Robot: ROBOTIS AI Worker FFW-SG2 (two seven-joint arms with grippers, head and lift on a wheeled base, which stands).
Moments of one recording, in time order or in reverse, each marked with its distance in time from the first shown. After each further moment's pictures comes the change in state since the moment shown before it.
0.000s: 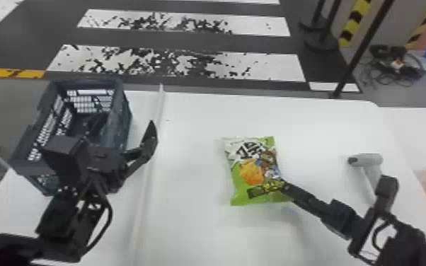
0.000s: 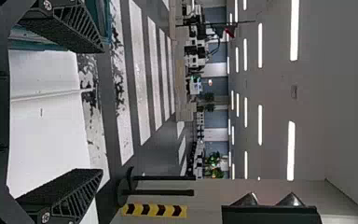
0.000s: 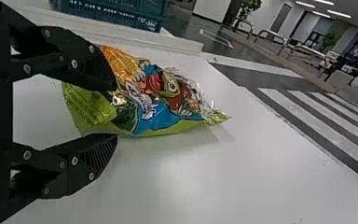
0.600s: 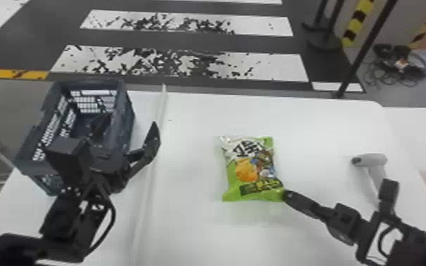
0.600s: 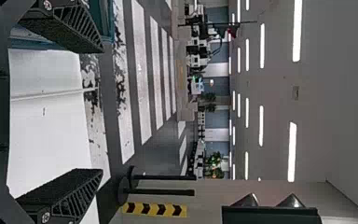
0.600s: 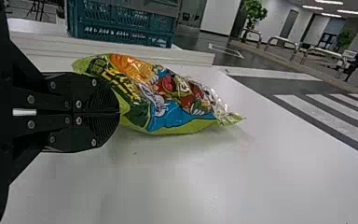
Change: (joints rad) left arm 0.004 0.003 0.004 0.001 0.016 0.003 0.000; right arm -0.026 -0.016 -0.027 0.035 -0.051 0.116 0.040
